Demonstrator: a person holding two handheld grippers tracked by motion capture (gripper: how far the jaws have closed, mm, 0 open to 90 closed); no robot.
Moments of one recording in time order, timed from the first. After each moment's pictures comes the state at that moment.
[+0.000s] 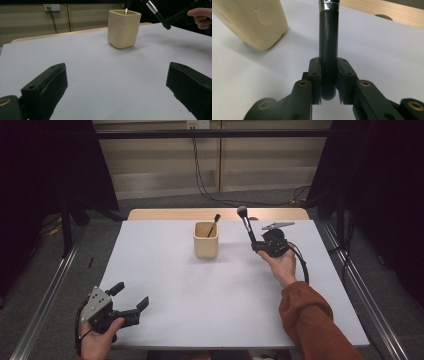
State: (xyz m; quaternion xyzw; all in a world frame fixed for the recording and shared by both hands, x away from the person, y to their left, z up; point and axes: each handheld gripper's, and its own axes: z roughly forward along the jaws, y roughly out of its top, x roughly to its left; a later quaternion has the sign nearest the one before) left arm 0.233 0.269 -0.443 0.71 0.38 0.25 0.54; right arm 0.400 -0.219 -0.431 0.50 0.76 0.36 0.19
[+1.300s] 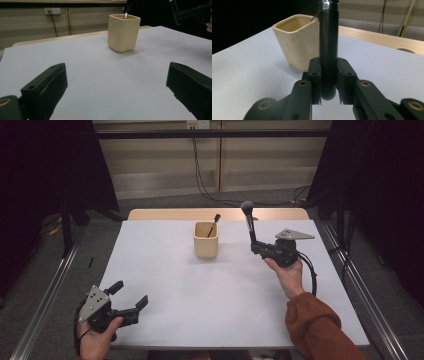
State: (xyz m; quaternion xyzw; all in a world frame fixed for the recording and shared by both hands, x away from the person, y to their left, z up) left arm 0.234 0.270 -0.438 0.70 0.37 0.26 0.55; right arm 0.353 -0.231 -0.420 0.42 0.72 0.52 0.19
